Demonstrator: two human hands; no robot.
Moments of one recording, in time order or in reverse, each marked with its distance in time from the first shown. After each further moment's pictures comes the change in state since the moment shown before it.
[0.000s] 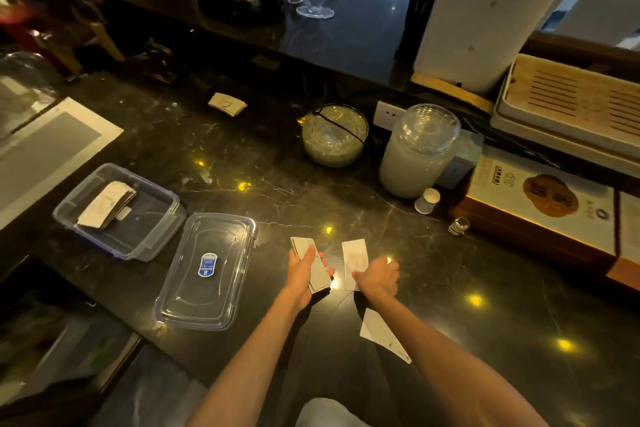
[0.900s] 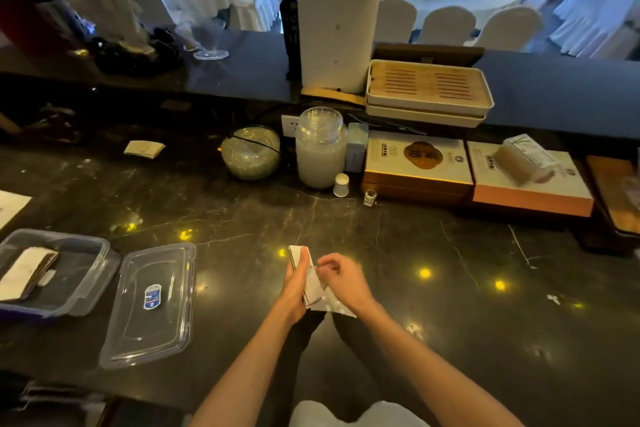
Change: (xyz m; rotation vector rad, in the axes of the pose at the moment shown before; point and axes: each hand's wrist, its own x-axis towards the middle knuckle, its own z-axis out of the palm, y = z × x) left_hand -0.098 -0.054 0.063 0.194 -0.255 -0.061; right_hand -0.092 0.097 -0.056 0.546 -0.008 -0.421
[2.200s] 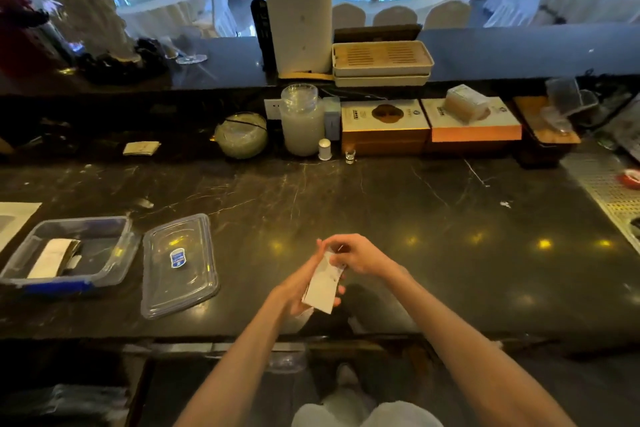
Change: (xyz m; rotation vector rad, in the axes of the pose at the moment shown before) left_hand -0.129 -0.059 -0.086 0.333 -0.677 -0.242; right_hand -0.154 0.014 0.006 -0.127 -0.183 -0.218
